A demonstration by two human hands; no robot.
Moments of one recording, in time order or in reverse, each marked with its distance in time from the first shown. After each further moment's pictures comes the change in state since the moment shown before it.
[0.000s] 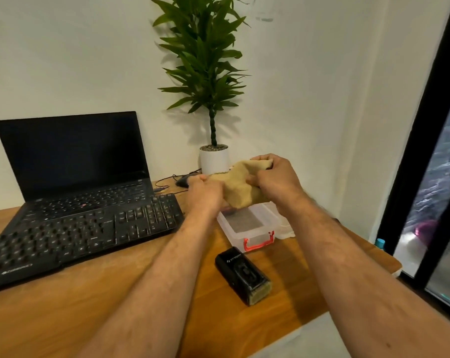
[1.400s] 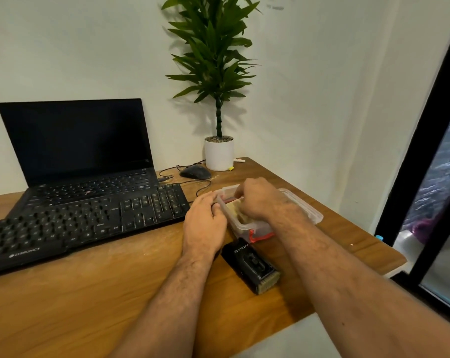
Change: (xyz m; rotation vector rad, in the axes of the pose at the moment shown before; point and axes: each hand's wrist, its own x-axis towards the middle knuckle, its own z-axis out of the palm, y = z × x) left_hand -0.015 -0.072 -0.022 0.505 0.025 0.433; right_hand -0.004 0.027 0.041 -0.987 -0.348 -0.220
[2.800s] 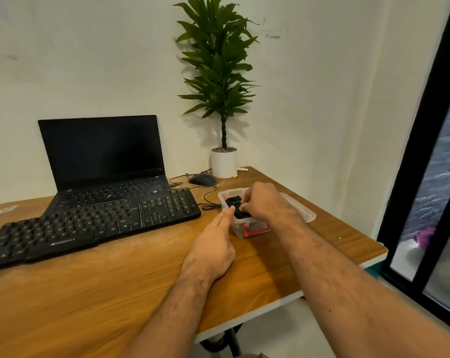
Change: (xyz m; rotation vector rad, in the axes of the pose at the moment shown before) left_hand -0.055 -0.003 -0.026 0.206 -0.382 0.119; right_hand -0.040 -0.010 -0.009 0.181 0.097 0.119
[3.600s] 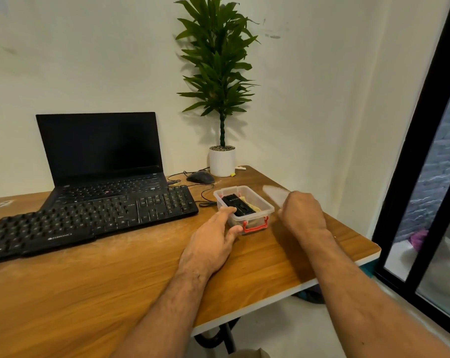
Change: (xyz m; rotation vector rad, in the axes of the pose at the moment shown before) left_hand -0.001 0.006 -0.008 0.013 0.033 0.026; right_hand -0.023 0.070 -0.008 -0.196 0.284 0.148
